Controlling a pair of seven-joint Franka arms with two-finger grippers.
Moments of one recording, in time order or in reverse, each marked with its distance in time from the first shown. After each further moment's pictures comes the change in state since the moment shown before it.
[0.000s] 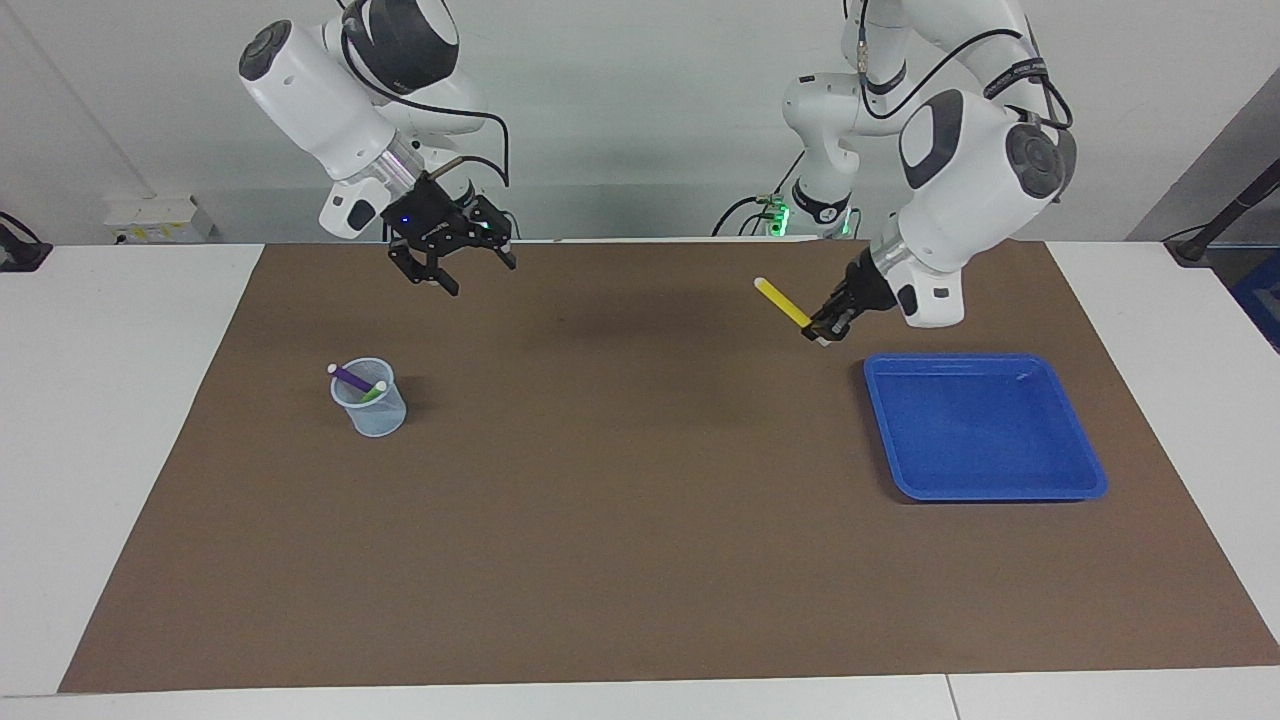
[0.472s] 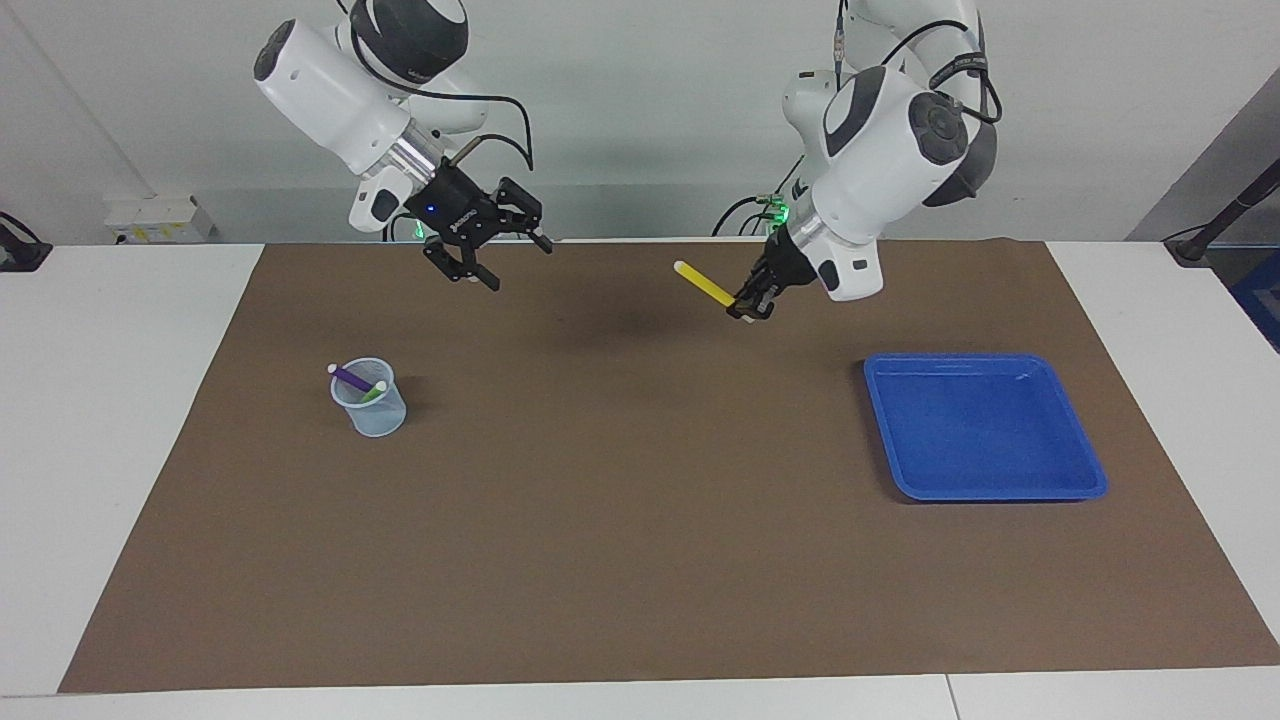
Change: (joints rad) left arm -0.205 -0.016 0.000 -0.003 -0.067 0.162 -0.381; right arm 0.102 0.000 0.001 -0.002 0.210 0.143 -0.041
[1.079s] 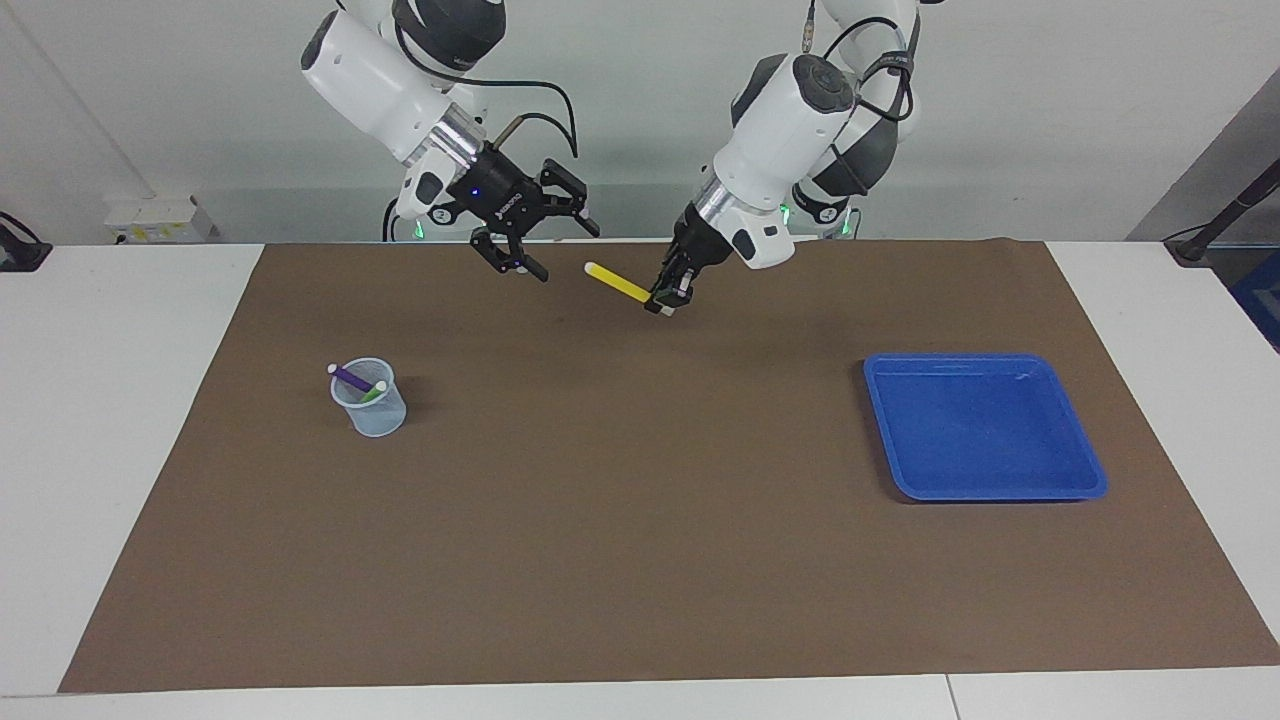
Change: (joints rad) left arm -0.105 0.000 0.018 -0.042 -0.036 0.209 -0.252; right arm 0.068 0.007 0.000 -0.013 0.049 0.095 0.000
